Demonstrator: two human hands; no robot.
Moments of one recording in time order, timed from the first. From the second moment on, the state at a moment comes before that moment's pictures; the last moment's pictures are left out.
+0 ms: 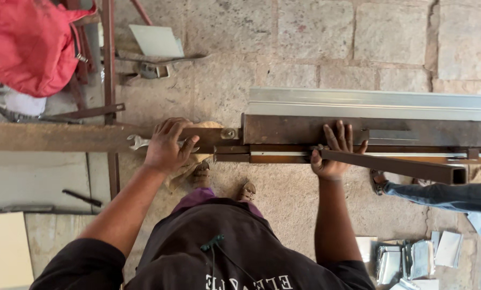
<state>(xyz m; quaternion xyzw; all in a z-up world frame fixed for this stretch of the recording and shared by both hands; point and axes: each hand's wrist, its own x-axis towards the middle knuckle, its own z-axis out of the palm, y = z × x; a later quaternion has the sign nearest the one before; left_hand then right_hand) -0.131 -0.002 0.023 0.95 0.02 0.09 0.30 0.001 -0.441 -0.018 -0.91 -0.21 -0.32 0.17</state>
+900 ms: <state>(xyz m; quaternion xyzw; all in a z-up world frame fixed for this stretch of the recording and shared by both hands) -0.190 -0.048 0.037 0.78 0.28 0.23 0.51 0.000 -0.455 -0.001 -0.91 -0.27 -0.26 0.16</state>
